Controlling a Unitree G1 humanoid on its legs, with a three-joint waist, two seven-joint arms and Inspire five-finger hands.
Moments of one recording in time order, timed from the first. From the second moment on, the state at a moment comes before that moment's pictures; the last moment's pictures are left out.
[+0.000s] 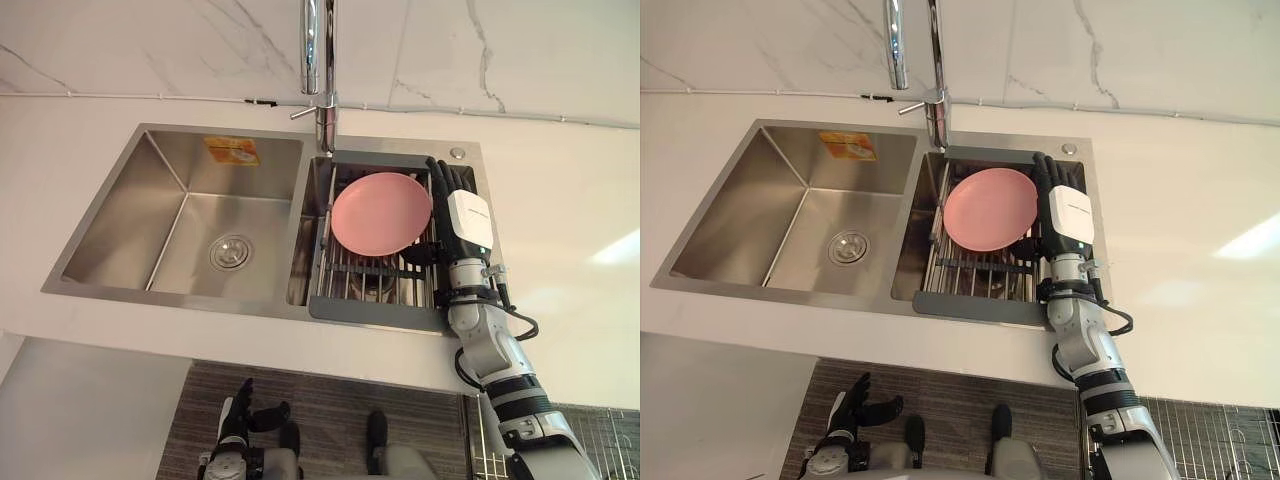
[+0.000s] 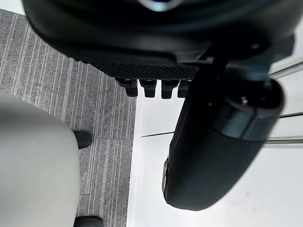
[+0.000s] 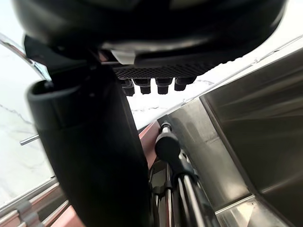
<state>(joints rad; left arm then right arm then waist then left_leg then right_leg) 0.10 0.08 -0.05 0.93 -0.02 -0.21 0.16 -0.35 -0.34 0.12 0.26 -0.73 -0.02 -0.34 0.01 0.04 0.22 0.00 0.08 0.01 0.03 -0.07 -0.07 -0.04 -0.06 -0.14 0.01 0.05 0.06</state>
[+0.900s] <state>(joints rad) 0.09 0.09 -0.06 0.93 -0.04 -0.22 0.16 -0.51 -0.44 0.32 0.33 -0.74 -0.09 -0.31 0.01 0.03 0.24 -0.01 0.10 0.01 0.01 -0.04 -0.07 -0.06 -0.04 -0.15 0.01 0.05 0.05</state>
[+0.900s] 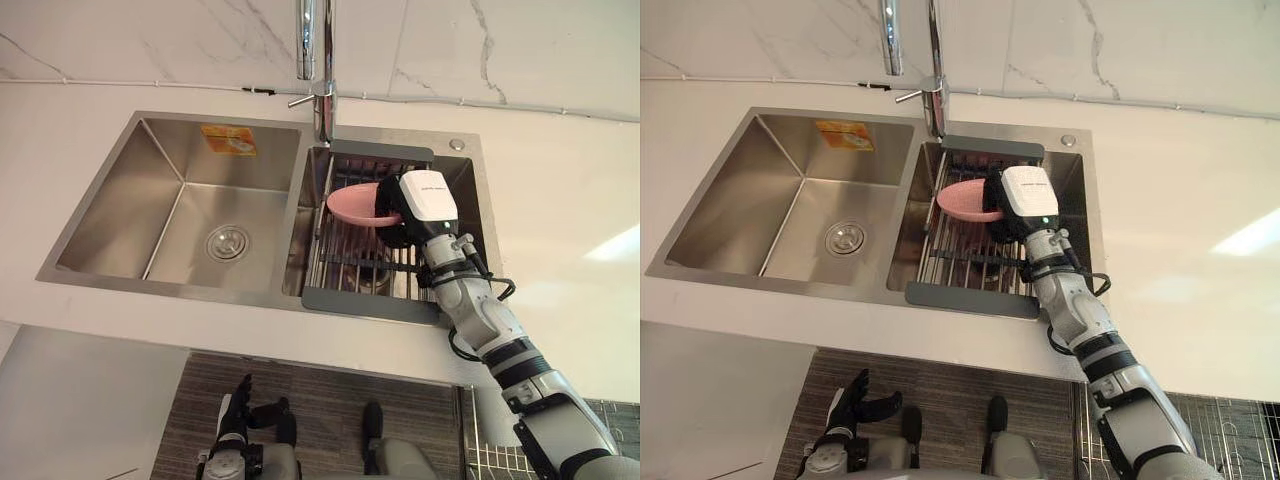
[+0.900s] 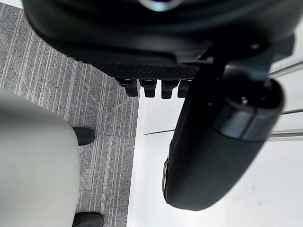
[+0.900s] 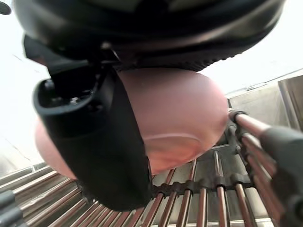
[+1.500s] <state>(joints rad) 0.09 0.09 -0.05 0.94 -0.04 -0.19 0.16 -0.21 -0.41 0.26 -0.11 -0.65 -0.13 -0.26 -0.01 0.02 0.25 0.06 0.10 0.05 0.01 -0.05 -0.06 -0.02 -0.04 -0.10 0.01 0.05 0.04</state>
